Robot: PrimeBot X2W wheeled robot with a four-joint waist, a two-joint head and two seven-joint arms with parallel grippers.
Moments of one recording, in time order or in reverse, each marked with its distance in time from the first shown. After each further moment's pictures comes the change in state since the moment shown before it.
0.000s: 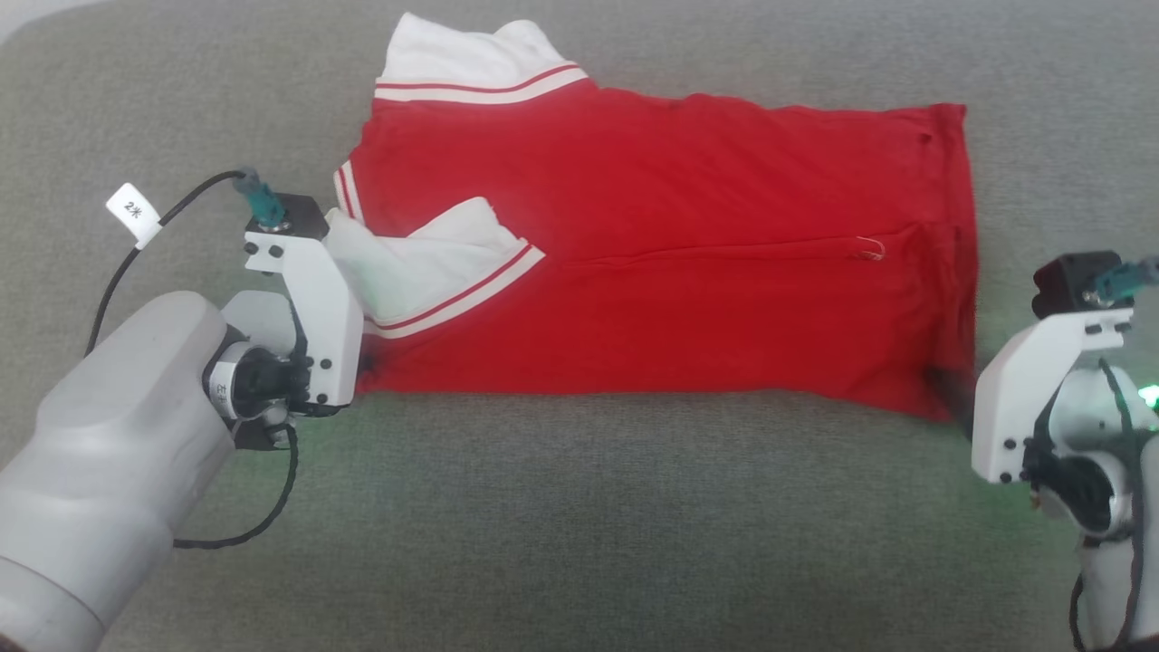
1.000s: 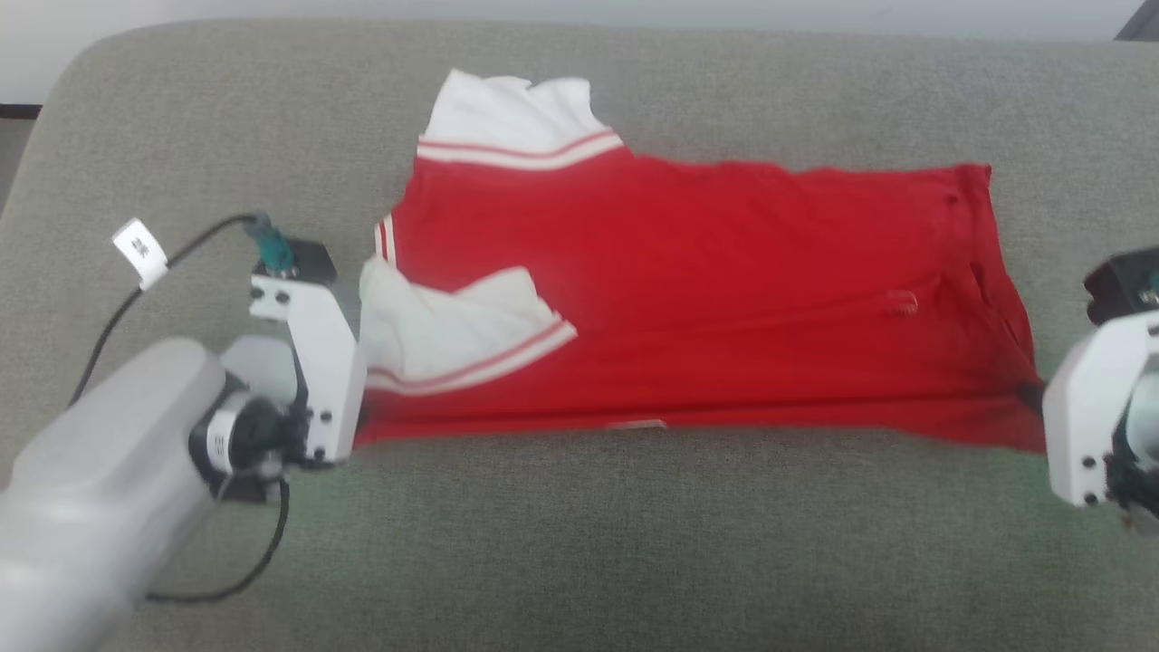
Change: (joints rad) left arm 0.076 0.118 -0.013 -0.247 -0.005 0.104 0.063; right arm 0.020 -0.189 0.047 -0.080 0.119 0.001 0.125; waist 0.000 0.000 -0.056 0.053
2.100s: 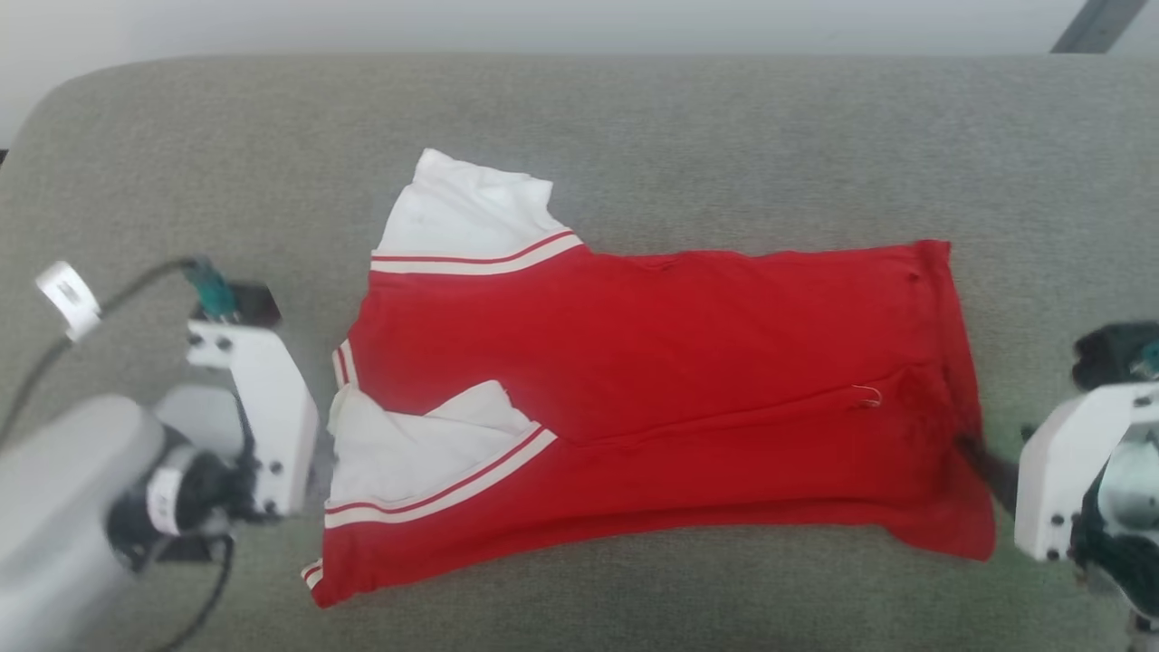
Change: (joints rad) left arm 0.138 0.225 0.029 -0.412 -0.016 0.250 0.070; right arm 0.165 0.138 -0.089 -0.102 -0.026 -0.001 -0.020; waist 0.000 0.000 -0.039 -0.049
